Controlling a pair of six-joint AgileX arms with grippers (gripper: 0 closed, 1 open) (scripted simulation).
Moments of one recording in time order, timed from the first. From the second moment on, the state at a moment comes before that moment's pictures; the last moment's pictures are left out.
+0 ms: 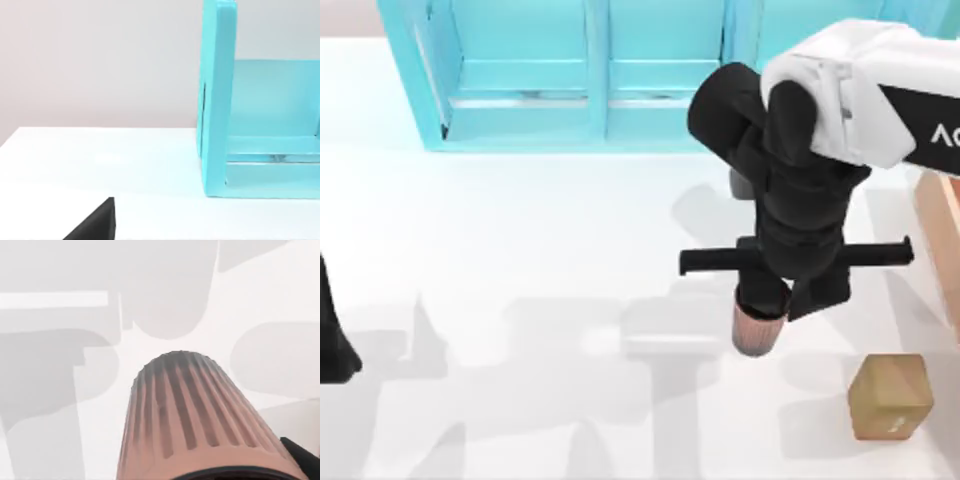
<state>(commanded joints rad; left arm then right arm) 0.00 0.00 0.00 0.00 0.00 0.00 0.66 1.93 1.49 -1.17 0.05 0.69</state>
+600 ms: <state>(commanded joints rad) 0.00 0.00 0.00 0.00 0.00 0.00 0.67 1.97 1.38 -1.01 0.06 0.70</state>
